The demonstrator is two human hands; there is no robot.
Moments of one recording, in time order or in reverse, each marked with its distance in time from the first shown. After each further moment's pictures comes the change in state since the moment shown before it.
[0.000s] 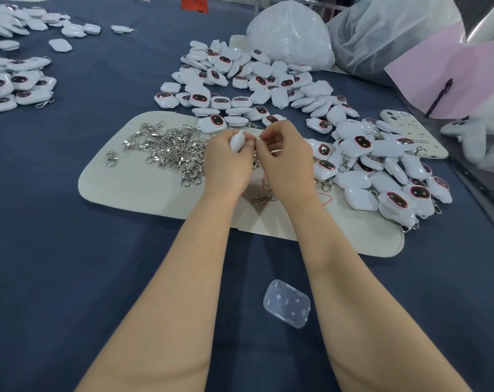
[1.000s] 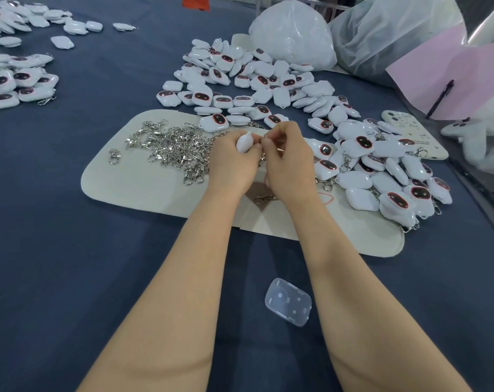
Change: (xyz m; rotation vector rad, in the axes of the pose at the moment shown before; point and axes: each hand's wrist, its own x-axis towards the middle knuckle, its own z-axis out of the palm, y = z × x) left_hand -0.002 0.003 -0.003 -0.002 -0.085 -0.005; right_hand -0.003 0.001 -0.002 -0.026 -0.029 0.015
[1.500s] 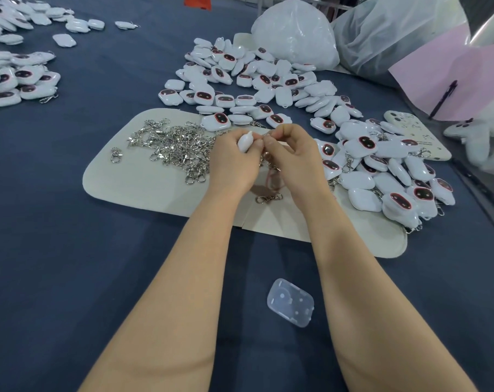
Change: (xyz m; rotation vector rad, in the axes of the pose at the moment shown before) left_hand -0.001 0.000 -0.002 0.048 0.027 0.047; right_hand 0.003 -0.002 -0.011 0.353 -0.122 0.203
